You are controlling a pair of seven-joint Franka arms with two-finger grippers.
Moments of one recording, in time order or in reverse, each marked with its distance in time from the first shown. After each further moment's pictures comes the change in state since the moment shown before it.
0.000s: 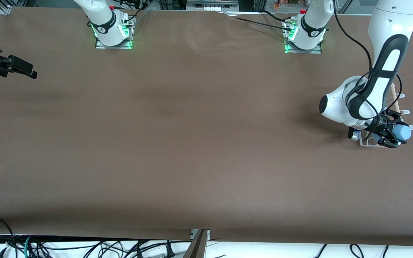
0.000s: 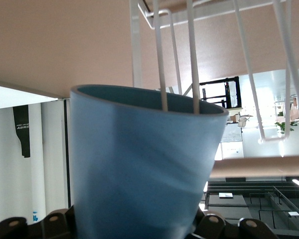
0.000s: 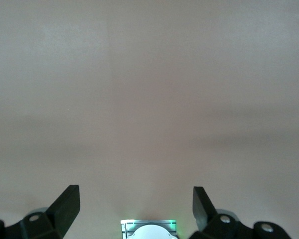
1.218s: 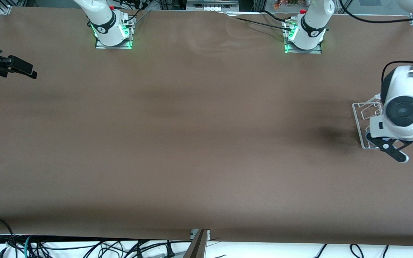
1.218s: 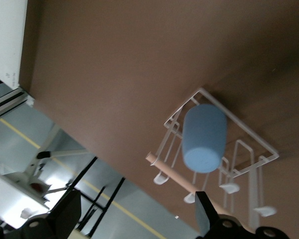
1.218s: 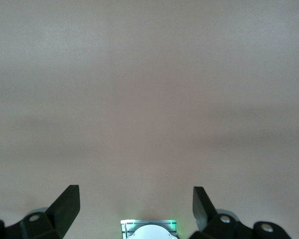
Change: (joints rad) left arm -0.005 -0.096 -0.010 0.535 -1.105 -0.014 -0.045; right arm 0.000 0.001 -0.001 0.000 0.000 0.000 0.000
